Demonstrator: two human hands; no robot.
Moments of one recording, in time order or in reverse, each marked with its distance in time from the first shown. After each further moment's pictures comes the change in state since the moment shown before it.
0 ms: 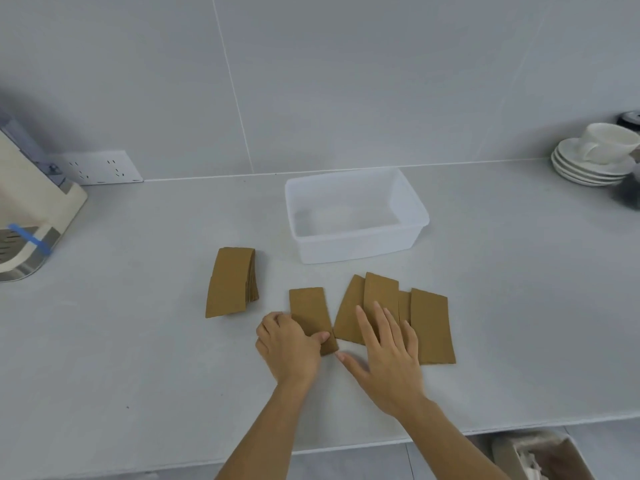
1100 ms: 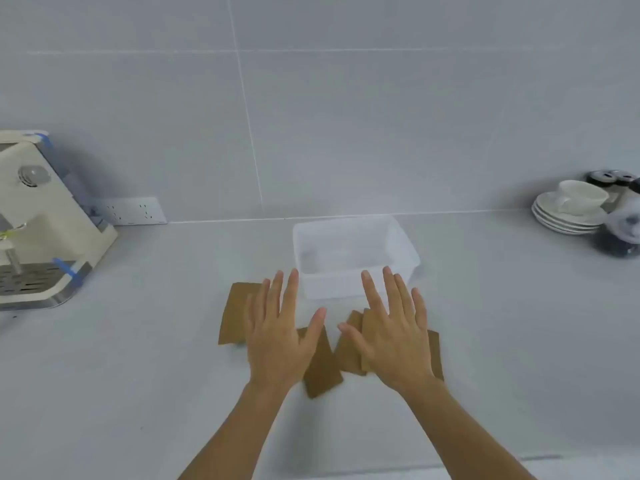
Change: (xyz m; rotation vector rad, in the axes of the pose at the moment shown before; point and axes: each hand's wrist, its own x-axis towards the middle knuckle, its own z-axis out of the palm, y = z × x) left_hand -0.011 0.020 -0.083 -0.018 0.333 0.610; right_hand 0.028 -0.006 -0.077 0.023 0.465 -0.143
